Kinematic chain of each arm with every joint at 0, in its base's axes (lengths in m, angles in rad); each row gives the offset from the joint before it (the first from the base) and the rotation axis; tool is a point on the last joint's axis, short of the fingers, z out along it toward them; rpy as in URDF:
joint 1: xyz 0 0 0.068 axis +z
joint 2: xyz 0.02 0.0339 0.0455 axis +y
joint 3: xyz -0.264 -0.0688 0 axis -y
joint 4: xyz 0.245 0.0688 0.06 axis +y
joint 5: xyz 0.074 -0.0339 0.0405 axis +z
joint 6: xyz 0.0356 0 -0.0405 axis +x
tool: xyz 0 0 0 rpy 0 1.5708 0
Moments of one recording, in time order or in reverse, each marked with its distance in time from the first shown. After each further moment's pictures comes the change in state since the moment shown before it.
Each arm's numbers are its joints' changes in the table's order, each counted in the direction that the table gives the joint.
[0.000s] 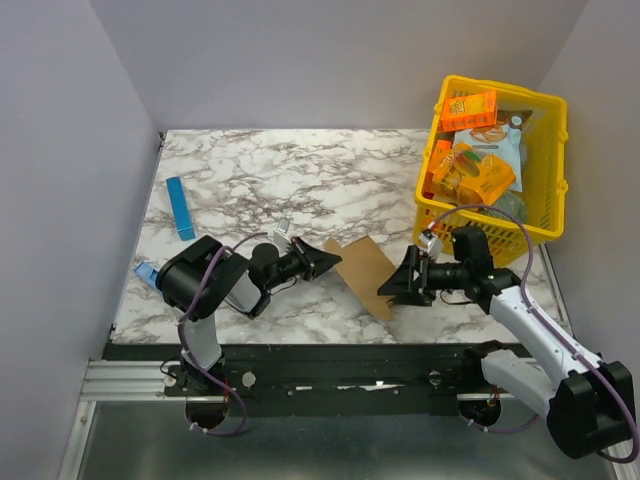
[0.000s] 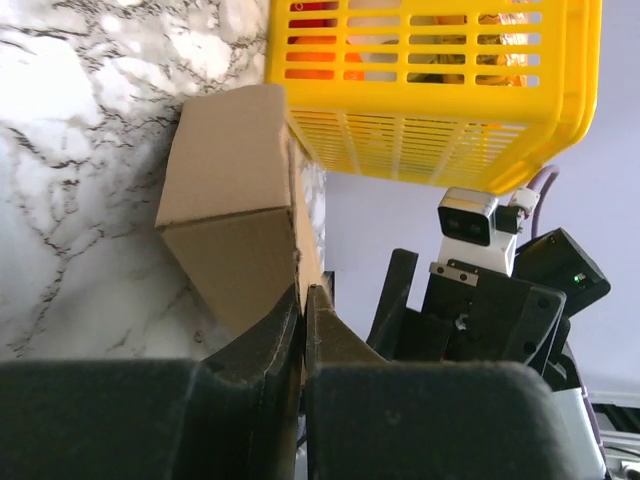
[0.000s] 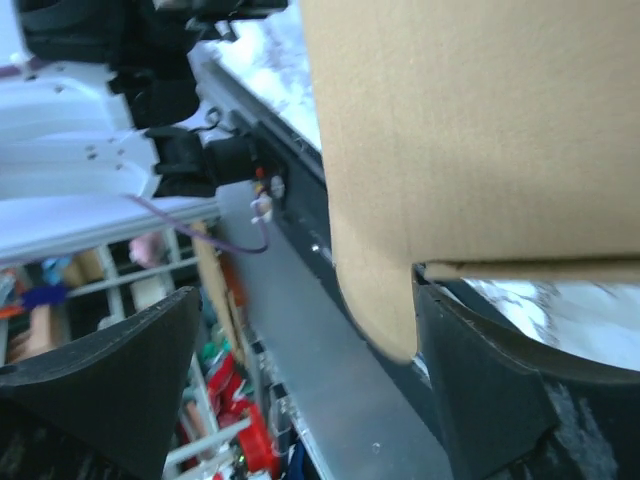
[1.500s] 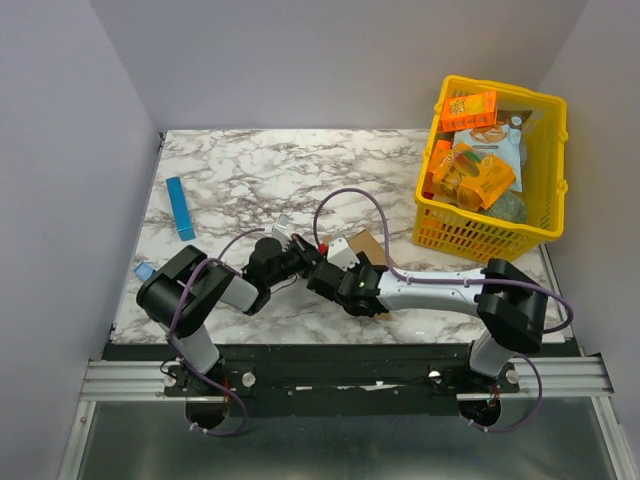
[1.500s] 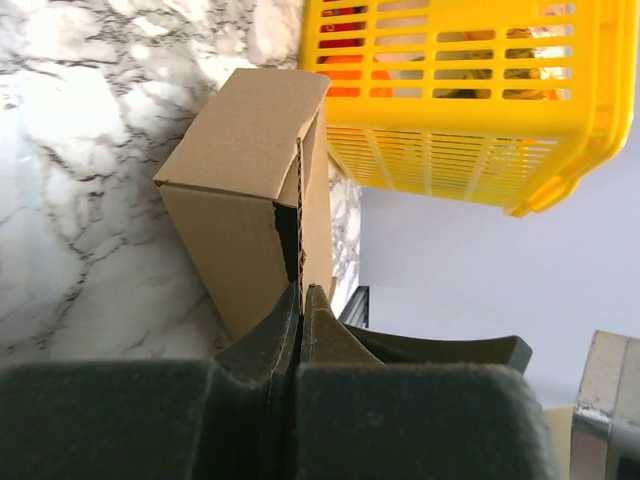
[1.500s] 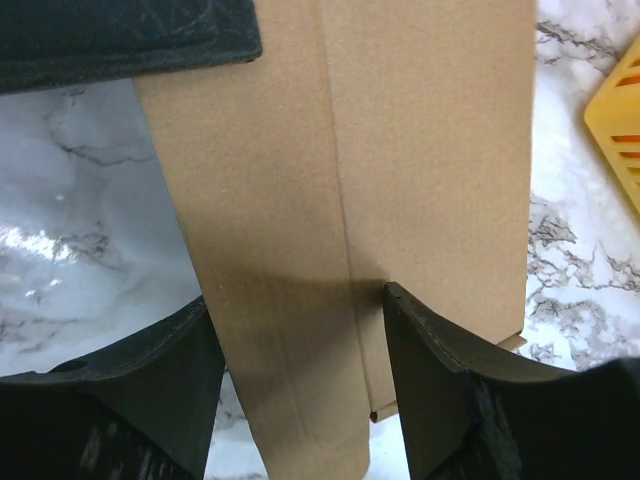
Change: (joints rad) left arm -0.016 -0.149 0.029 0.249 0.063 0.085; right arm 0.883 0.699 0.533 0.261 -1.605 -0.179
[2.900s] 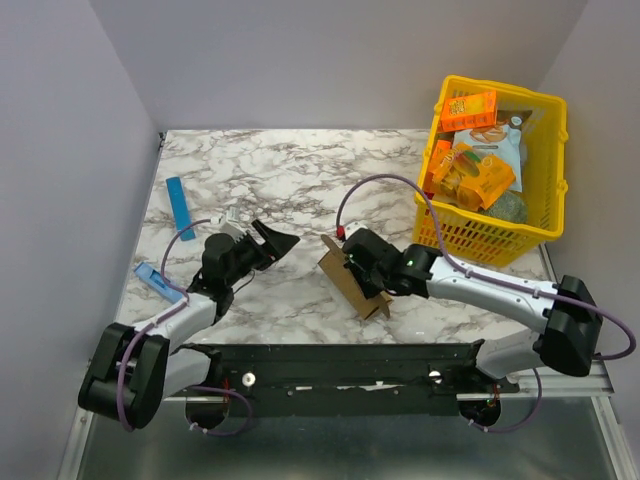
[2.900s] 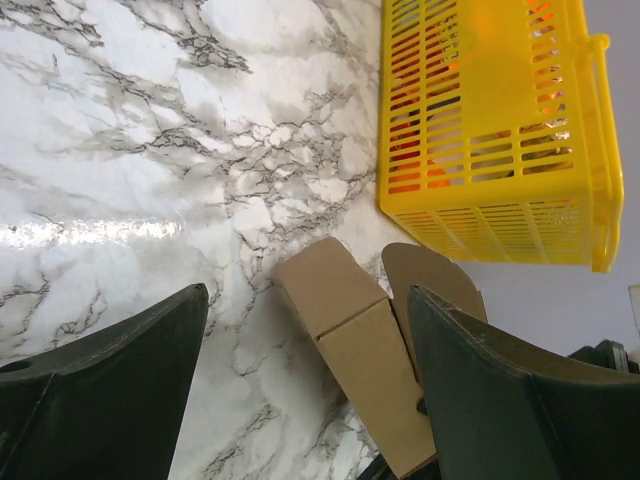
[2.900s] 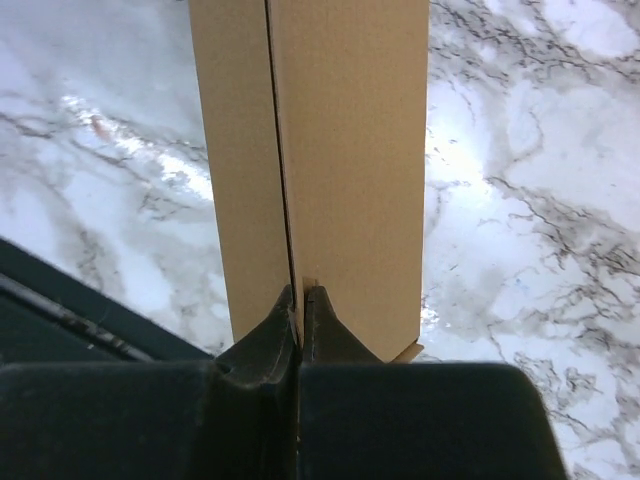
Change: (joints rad) left arm 0.290 -0.526 -0.085 0.501 0.000 0.375; right arm -0.135 -0.261 -0.016 0.034 0.422 -0.185
